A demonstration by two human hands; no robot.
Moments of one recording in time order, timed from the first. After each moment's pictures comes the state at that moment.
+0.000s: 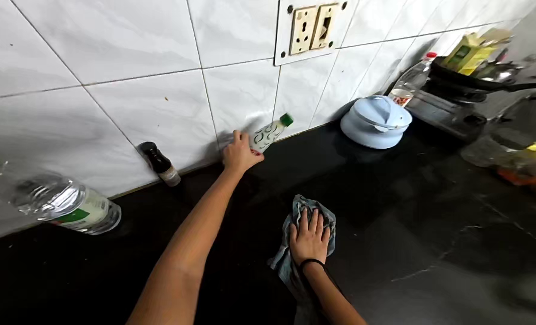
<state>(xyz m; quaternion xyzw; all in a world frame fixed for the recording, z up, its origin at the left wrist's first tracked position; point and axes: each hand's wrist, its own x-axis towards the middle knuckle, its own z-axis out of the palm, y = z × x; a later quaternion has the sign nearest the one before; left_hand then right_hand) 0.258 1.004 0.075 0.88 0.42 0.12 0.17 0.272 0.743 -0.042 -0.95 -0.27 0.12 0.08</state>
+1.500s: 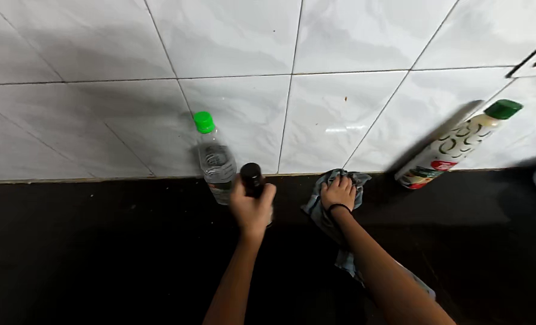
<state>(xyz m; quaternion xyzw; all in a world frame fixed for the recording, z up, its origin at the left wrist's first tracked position) -0.024 1.004 0.055 0.56 0.45 0.63 0.30 0.217 1.033 -0.049 -0.89 -0.43 0.10 0.15</state>
